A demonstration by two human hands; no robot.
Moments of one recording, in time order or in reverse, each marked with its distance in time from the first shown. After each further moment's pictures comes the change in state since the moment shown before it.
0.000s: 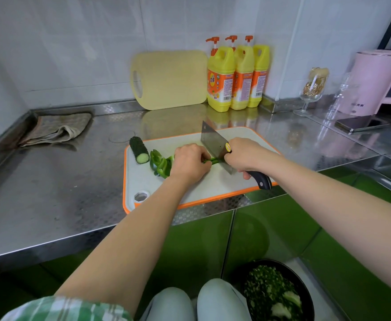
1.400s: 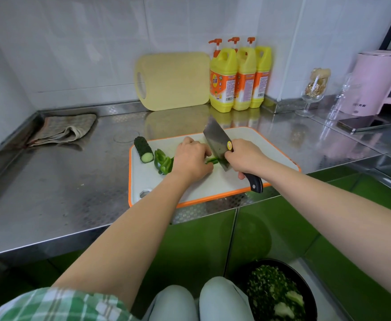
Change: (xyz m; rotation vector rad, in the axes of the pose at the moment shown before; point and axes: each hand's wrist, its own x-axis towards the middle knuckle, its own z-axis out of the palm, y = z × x) left_hand -0.002 0.000 -0.009 0.147 -0.040 0.063; right_hand 0.007 0.003 0.019 0.168 0.133 0.024
